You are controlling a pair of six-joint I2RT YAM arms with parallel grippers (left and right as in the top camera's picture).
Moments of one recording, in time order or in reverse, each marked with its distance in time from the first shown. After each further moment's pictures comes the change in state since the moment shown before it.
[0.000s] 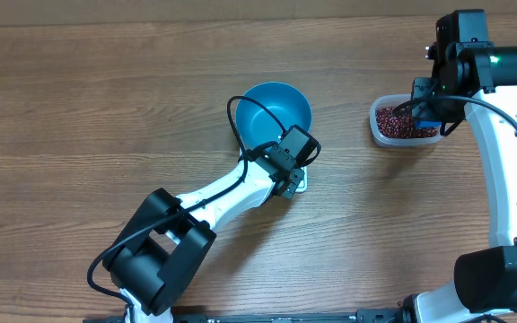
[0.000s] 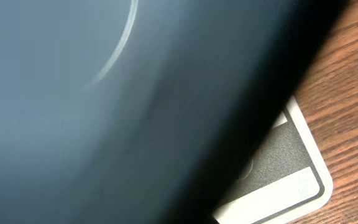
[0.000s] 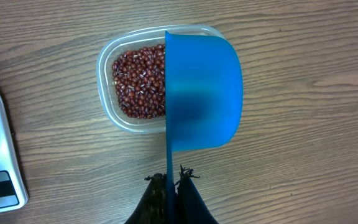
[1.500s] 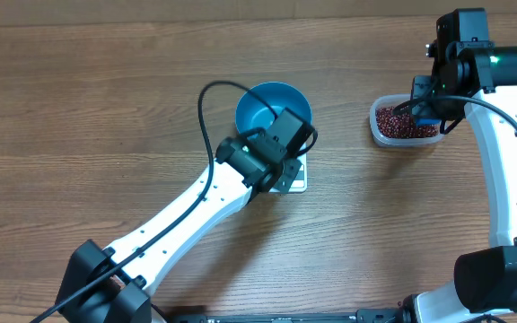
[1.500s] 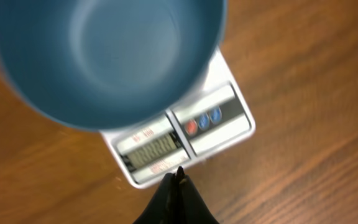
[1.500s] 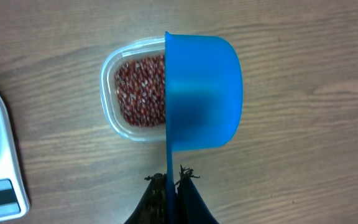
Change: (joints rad) left arm 0.001 -0.258 0.180 -0.364 0.014 -0.034; right arm 0.000 0.000 0.000 0.032 0.000 0.000
